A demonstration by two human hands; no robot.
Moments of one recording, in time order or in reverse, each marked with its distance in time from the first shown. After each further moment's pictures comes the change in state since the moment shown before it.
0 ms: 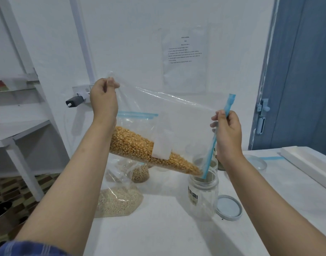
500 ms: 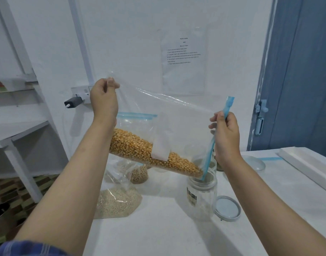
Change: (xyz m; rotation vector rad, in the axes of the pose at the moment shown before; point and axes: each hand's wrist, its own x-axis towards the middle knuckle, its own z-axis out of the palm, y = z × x) left_hand 0.000 0.001 0.004 -0.040 -0.009 -0.006; right_hand 0.000 0.002 -0.002 -0.019 -0.025 -0.016
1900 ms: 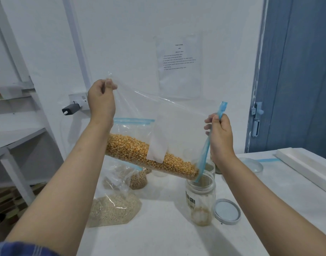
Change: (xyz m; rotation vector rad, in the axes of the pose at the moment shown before) left_hand 0.013 0.006 0.004 0.016 -0.029 0.048; right_hand 0.010 0.001 0.008 0.002 0.009 0.029
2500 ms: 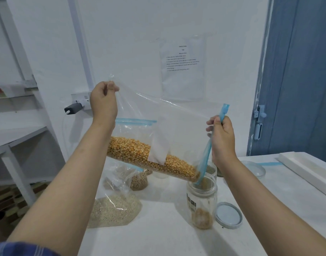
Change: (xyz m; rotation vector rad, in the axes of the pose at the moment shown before) left_hand 0.002 -0.008 -0.003 -0.020 0.016 -0.015; right_hand 0.002 0.003 0.003 -0.001 -0.006 0.005
